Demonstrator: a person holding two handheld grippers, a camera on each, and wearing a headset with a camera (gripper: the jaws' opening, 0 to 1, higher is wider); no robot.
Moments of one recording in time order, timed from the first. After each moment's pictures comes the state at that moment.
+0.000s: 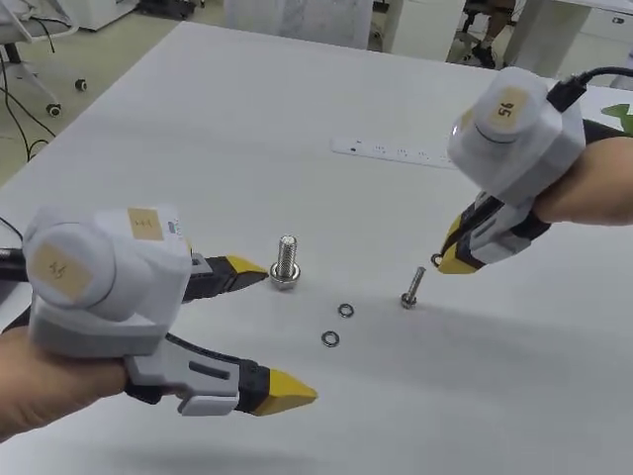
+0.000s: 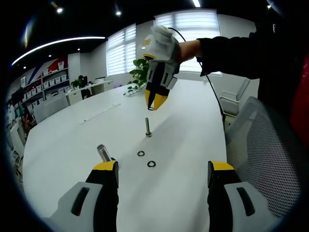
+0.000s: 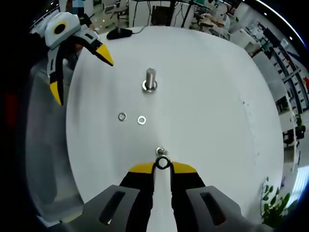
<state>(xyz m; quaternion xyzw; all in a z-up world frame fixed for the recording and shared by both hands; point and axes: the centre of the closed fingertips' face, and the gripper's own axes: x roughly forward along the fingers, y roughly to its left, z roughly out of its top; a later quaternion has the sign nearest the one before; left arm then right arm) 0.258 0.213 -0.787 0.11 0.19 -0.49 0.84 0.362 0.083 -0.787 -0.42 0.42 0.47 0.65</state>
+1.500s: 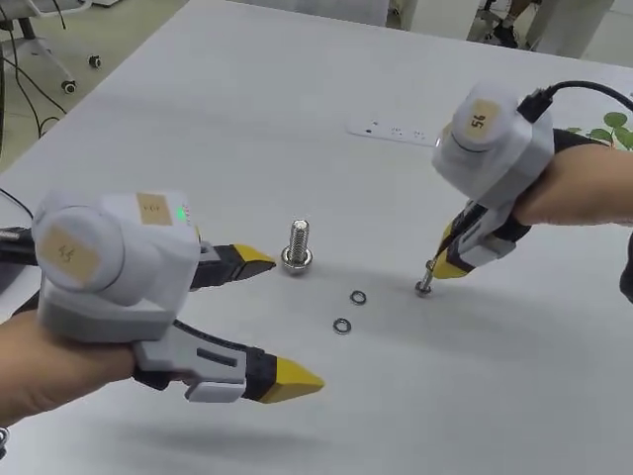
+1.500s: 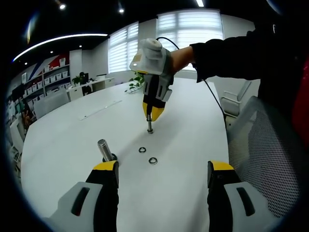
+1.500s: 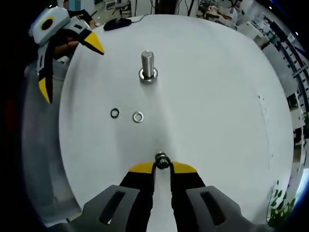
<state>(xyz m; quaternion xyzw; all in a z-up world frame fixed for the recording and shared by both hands) 0.264 0.217 -0.796 0.11 0.20 -0.49 0.84 0.373 0.087 -0.838 -0.42 0.46 0.48 0.62</state>
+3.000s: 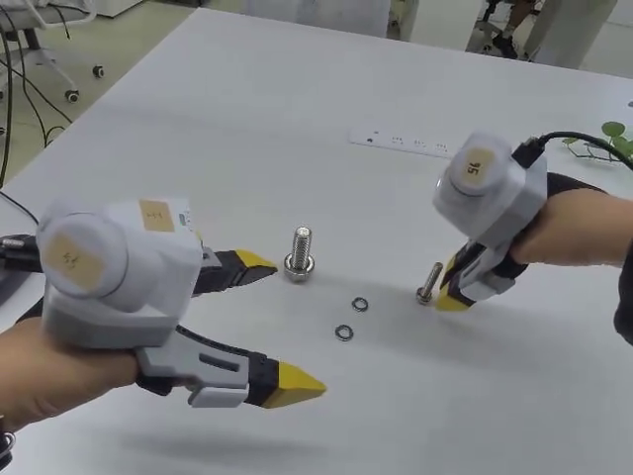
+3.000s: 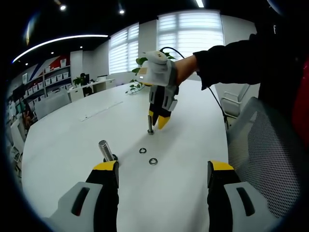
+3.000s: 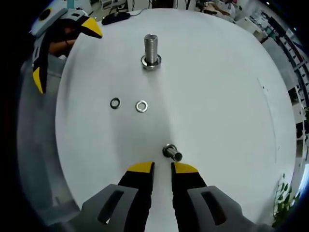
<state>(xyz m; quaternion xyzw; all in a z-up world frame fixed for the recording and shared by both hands) 0.262 0.217 -0.792 0.10 0.20 -0.48 0.85 0.355 0.078 -0.855 -0.41 0.47 0.47 0.62</state>
